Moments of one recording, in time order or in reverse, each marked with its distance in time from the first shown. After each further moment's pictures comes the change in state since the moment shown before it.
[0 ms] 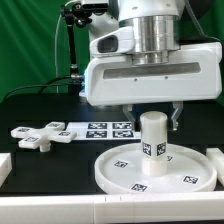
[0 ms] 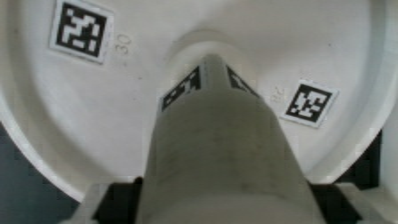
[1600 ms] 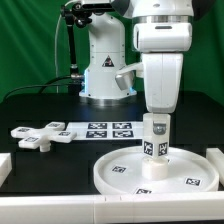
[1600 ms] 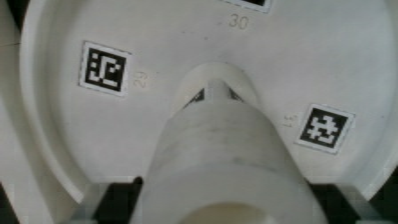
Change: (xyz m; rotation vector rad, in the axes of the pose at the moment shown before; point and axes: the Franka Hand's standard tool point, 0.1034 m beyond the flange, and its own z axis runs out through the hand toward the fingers) arm -0.005 -0.011 -0.001 -0.025 -0.112 -1.619
